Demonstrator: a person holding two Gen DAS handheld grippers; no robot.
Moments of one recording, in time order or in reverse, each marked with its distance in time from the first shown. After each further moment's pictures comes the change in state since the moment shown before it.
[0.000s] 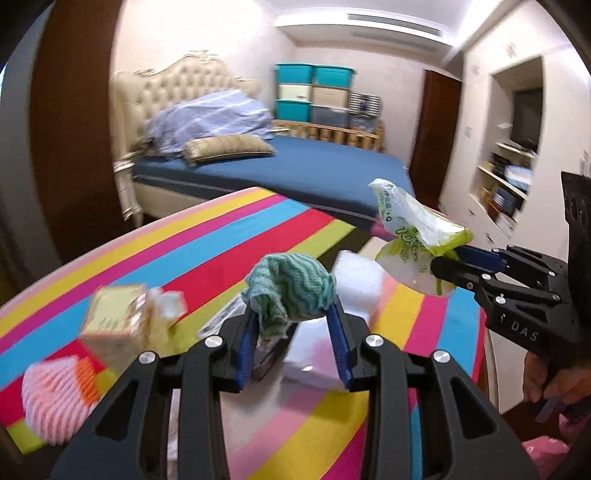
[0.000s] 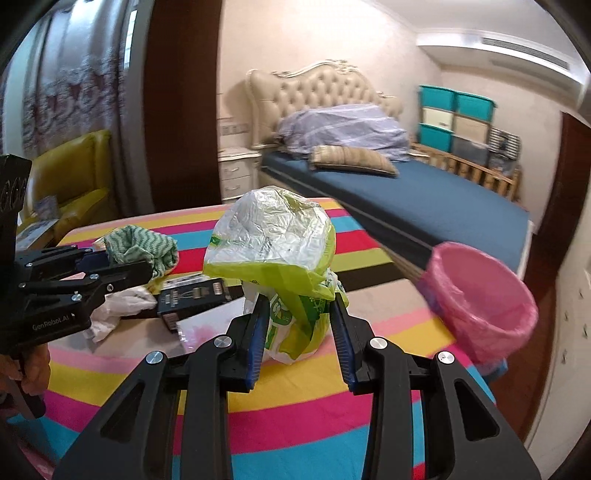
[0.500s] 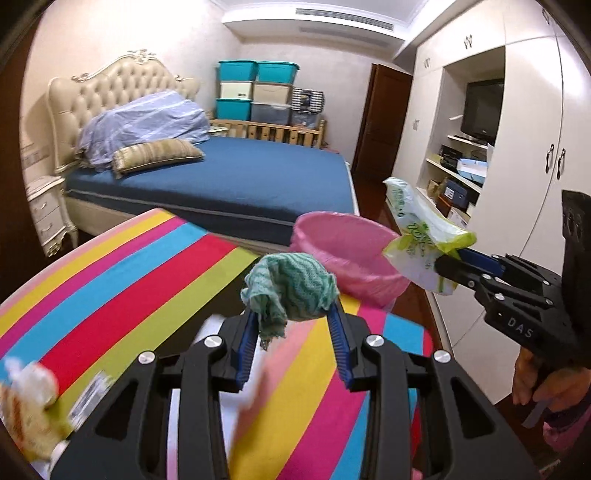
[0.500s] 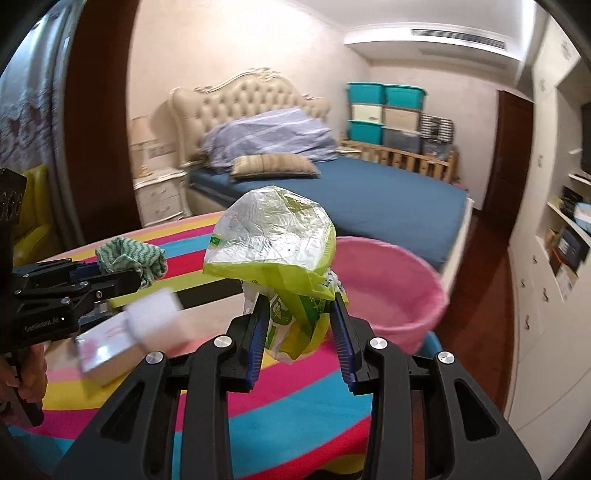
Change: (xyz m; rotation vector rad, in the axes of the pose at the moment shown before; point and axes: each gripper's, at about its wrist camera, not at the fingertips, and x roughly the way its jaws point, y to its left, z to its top) left arm 0.102 -0.103 0.065 0.054 0.008 -0.205; right arm -0.021 -0.153 -0.004 0.136 -0.042 -0.201
